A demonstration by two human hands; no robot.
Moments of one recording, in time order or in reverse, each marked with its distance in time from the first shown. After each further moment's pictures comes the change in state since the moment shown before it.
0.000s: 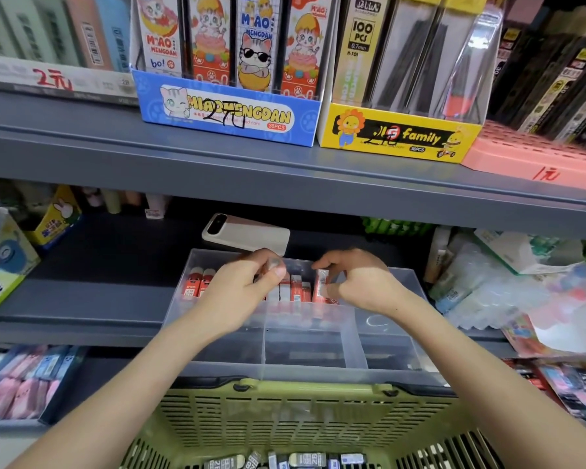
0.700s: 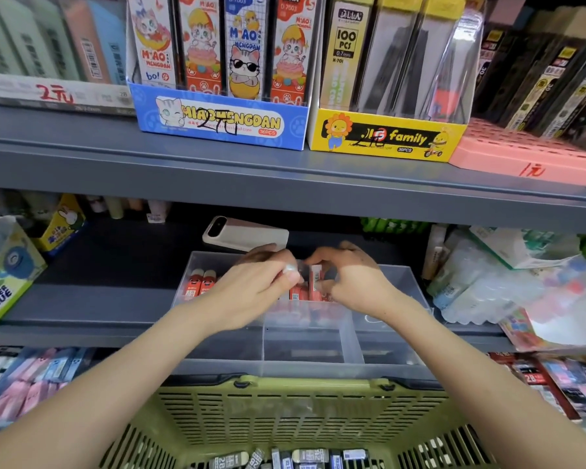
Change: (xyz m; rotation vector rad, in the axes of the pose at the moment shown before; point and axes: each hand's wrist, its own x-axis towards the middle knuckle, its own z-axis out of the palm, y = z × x) left_hand 0.006 0.012 -0.004 0.224 -0.209 0.263; right_hand -0.003 -0.005 0.006 -0.051 0.108 -0.110
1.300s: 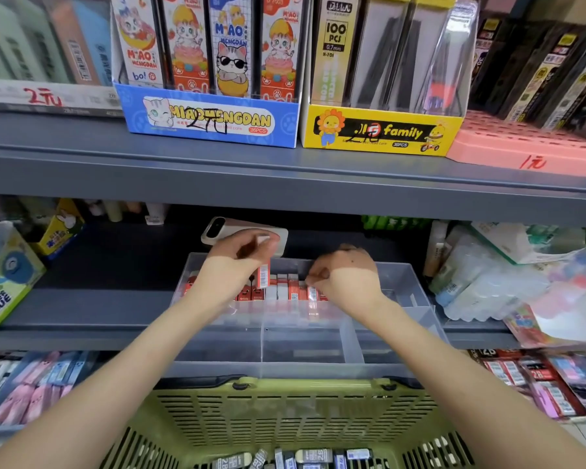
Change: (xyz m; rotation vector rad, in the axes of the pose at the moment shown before) left_hand 0.009 -0.006 -0.002 -0.676 0.385 -0.367; right_hand 0.011 0.003 0.019 -0.264 0.120 0.041
